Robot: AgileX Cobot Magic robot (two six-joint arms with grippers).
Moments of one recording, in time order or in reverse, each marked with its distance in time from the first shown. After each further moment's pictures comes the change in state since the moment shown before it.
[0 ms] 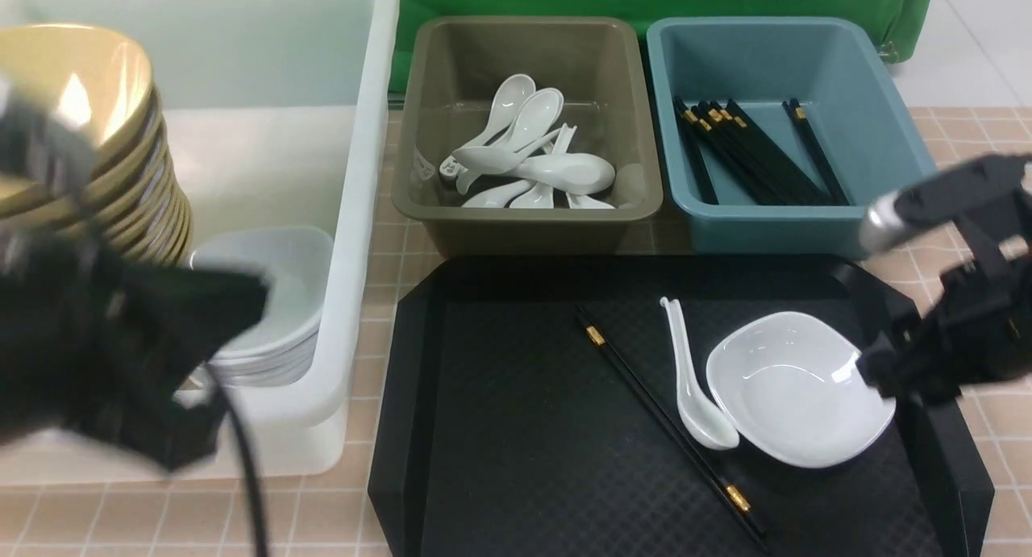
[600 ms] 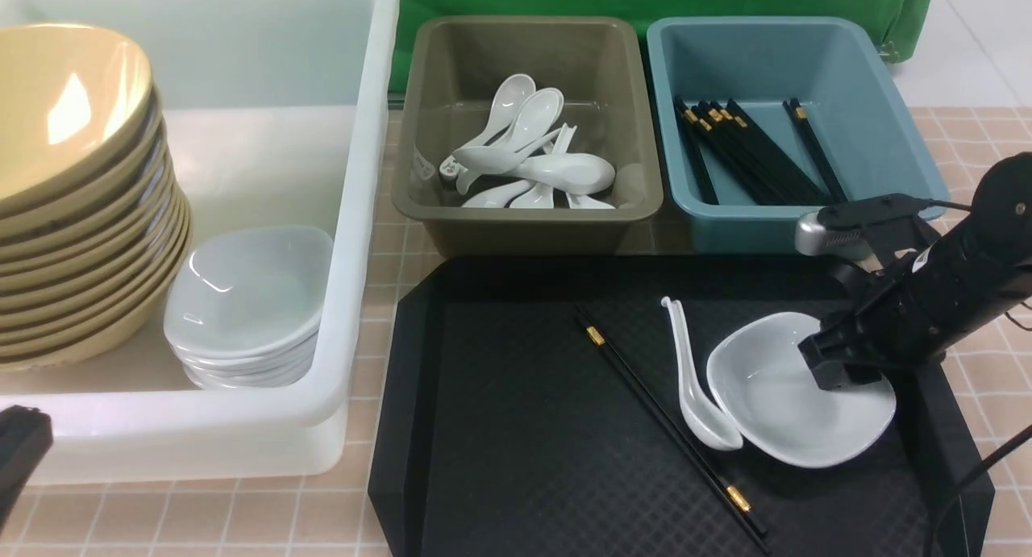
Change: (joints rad) right arm -0.070 0.414 -0.137 0.107 -0.060 -0.036; left arm 0.000 -0.547 0.375 0.550 -0.106 -0.391
